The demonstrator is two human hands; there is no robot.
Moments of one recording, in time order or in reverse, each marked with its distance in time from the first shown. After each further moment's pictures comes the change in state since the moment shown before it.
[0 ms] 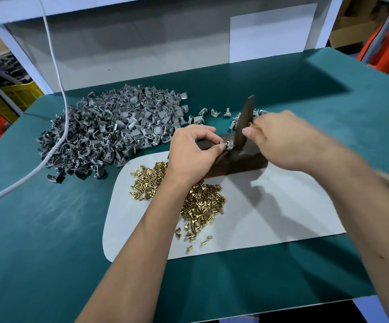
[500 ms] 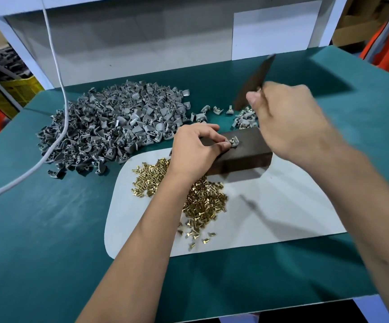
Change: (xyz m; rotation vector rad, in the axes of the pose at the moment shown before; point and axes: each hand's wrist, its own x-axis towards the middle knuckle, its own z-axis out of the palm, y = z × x) left_hand 0.002 -0.001 -0.002 -0.043 -0.052 -0.071; right_hand 0.000 -0.012 -0.007 0.151 0.308 -0.040
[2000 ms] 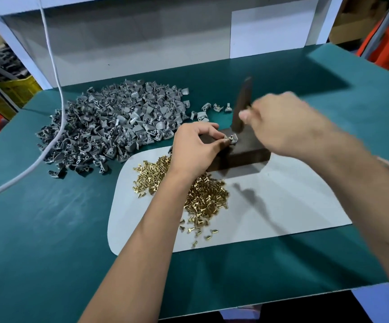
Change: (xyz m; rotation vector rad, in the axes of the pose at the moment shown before) left_hand -0.002 0.001 -0.001 -0.027 -0.029 -0.030; right_hand 0.004 -0.002 0.003 -0.135 -0.126 0.066
